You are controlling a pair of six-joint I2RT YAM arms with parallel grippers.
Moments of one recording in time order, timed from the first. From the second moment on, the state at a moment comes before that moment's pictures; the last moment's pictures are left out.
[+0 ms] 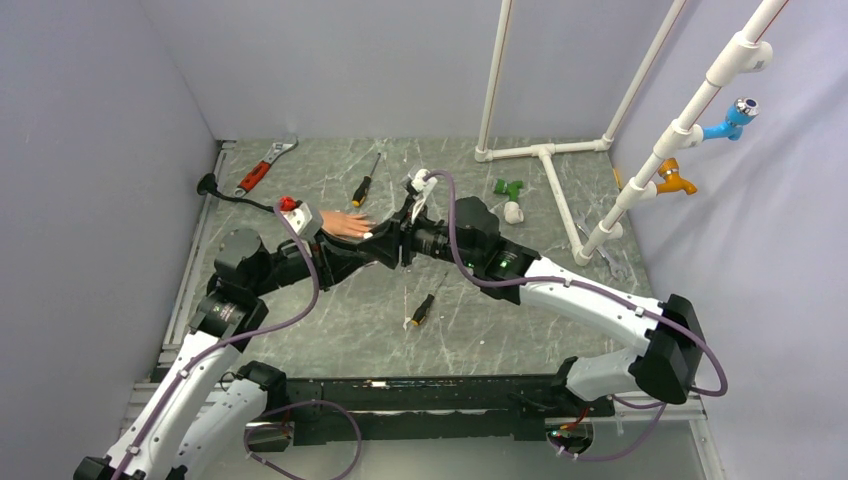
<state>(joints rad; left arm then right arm) -0.37 0.68 0.71 -0.07 0.73 -0.18 0.96 1.32 1.08 0.21 -0.25 0.34</state>
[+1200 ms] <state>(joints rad) -0.34 0.70 0.68 0.10 1.15 -0.30 0.86 1.33 1.06 0.33 -0.94 0.24</state>
